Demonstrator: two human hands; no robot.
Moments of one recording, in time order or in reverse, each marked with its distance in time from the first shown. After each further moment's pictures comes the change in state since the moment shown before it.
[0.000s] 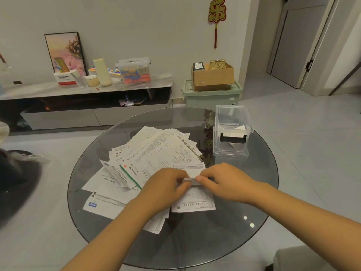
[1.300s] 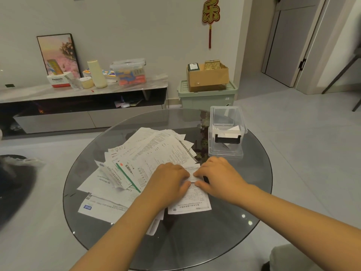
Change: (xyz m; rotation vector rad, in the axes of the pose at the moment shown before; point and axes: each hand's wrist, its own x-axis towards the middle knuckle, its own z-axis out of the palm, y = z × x) left_hand 0.022 0.000 0.013 0.278 0.010 0.105; right_hand 0.007 0.005 0.009 -0.230 0.120 -0.015
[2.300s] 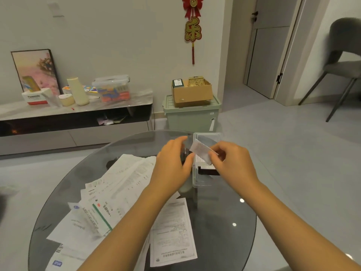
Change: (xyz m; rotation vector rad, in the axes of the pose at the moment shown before) left_hand 0.092 0.038 -0.063 -0.504 0.358 -0.126; right_hand 0.019 0.050 -0.089 0.421 0.539 0.439
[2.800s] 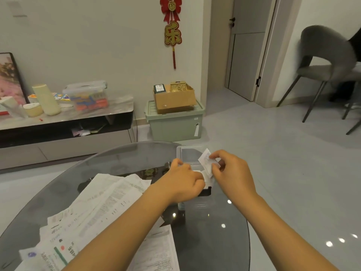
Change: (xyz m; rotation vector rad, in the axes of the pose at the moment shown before) left_hand 0.063 0.005 0.049 0.430 -0.671 0.316; right_hand 0.032 0.046 0.004 -0.056 0.075 0.172
